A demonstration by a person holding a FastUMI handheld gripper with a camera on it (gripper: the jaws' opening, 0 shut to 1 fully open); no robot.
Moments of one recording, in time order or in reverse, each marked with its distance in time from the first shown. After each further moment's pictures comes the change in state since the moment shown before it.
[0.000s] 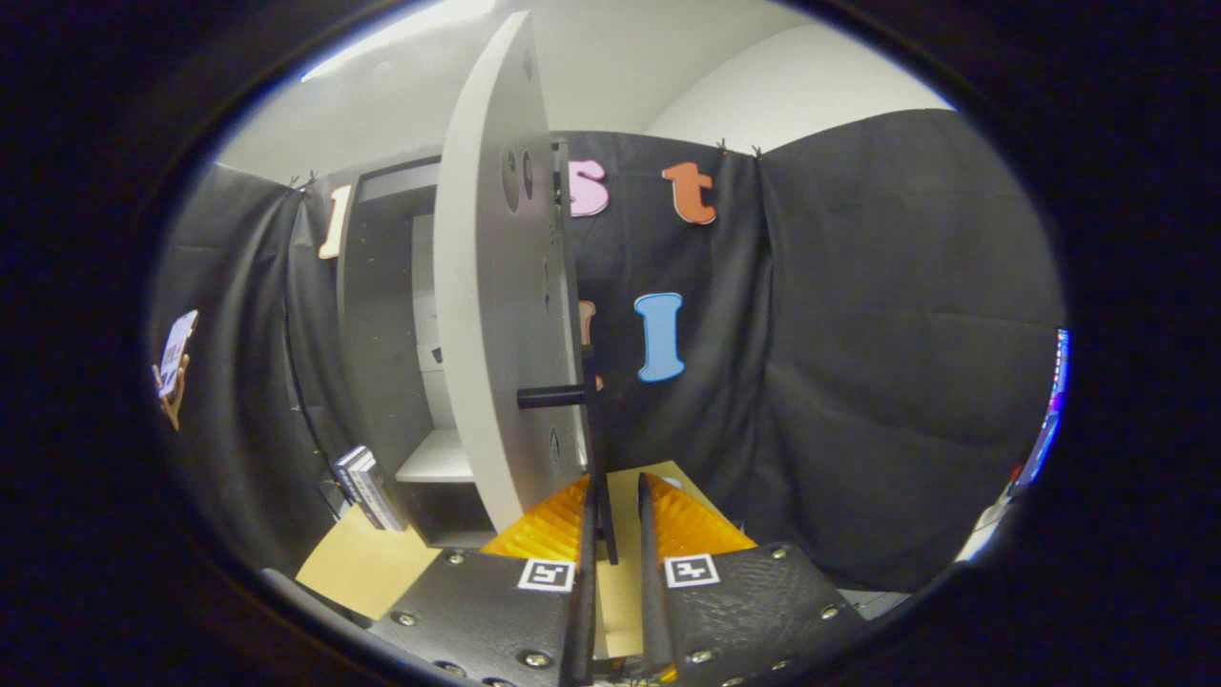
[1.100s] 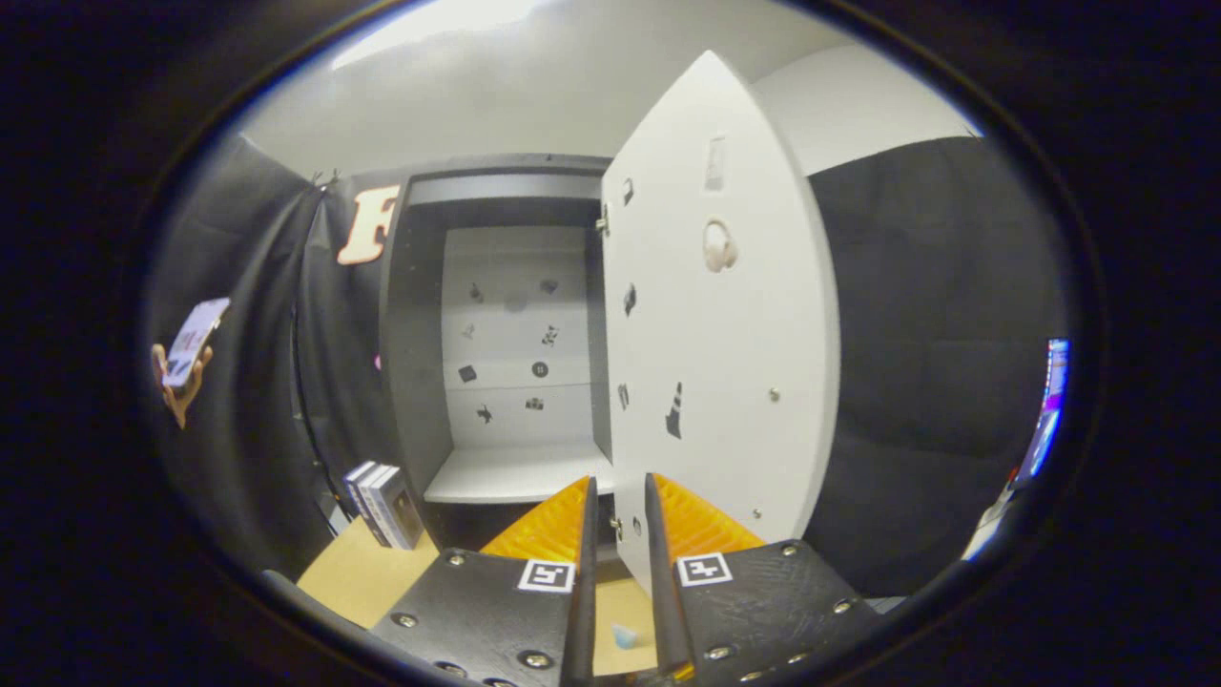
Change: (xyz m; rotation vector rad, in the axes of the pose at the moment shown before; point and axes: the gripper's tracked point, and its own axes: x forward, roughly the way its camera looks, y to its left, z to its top) arm 0.000 0.111 -0.020 -0.084 -0.086 0.009
